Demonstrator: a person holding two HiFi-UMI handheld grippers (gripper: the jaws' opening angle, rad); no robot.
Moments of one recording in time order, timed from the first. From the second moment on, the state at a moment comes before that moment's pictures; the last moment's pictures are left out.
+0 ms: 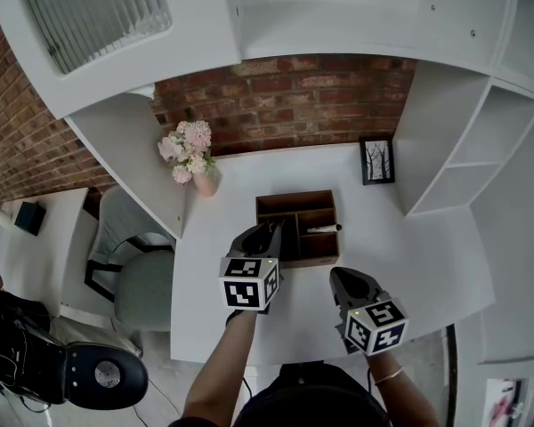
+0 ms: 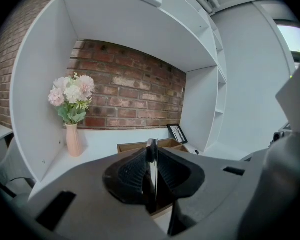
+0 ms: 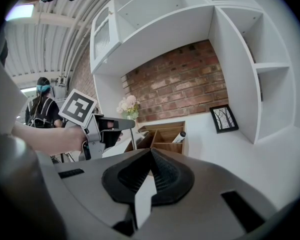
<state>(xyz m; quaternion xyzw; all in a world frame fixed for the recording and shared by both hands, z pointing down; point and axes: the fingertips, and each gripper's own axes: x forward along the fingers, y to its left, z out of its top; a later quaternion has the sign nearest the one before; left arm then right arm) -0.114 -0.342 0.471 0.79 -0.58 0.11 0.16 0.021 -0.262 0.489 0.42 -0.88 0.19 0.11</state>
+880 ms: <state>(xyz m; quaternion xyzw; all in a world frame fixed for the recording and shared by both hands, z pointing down) -0.109 -0.345 0.485 0.79 -0.56 0.10 0.20 0.028 -0.254 0.492 0.42 -0.88 0.20 0.11</state>
